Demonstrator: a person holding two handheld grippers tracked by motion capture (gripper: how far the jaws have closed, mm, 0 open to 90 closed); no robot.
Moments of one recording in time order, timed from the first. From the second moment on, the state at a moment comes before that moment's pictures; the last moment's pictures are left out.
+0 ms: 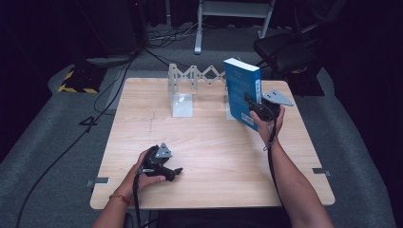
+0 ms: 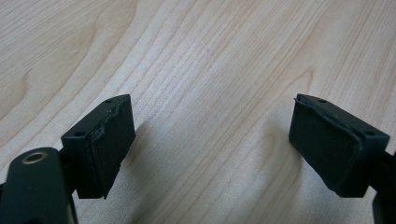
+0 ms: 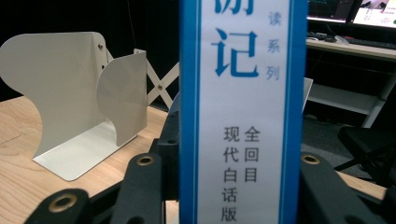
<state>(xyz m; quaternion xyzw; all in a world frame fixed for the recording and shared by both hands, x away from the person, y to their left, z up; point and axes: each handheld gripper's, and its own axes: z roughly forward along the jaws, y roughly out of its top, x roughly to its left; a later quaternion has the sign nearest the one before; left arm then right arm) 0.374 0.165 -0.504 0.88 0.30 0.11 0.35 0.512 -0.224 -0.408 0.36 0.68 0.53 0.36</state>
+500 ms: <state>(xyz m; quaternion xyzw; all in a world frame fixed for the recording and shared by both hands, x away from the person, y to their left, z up) 0.374 0.165 -0.504 0.88 0.30 0.11 0.35 0.484 -0.249 -0.427 0.36 0.69 0.53 0.35</state>
